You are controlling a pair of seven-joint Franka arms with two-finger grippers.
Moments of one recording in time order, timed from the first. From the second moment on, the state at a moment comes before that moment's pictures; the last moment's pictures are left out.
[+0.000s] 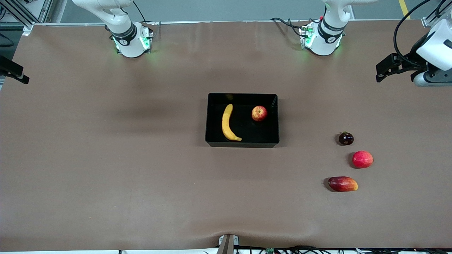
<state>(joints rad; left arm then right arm) 0.00 0.00 -0.14 -1.46 0.03 1.40 -0.11 0.00 -0.03 -0.15 -1.50 0.01 1.43 -0.15</state>
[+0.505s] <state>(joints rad) -0.01 0.01 -0.15 -1.47 0.03 1.40 -0.13 0.00 -0.03 -0.15 -1.50 0.01 1.43 -0.15</state>
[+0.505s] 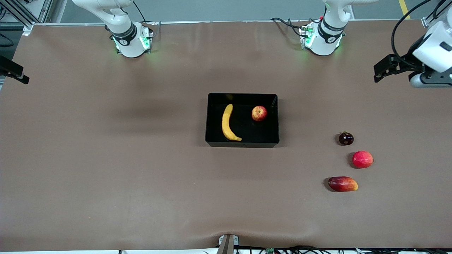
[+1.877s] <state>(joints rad) -0.19 0.33 -0.50 -1.73 0.09 1.97 -1.23 0.00 -0.03 -0.15 -1.50 0.01 1.43 -0.15</state>
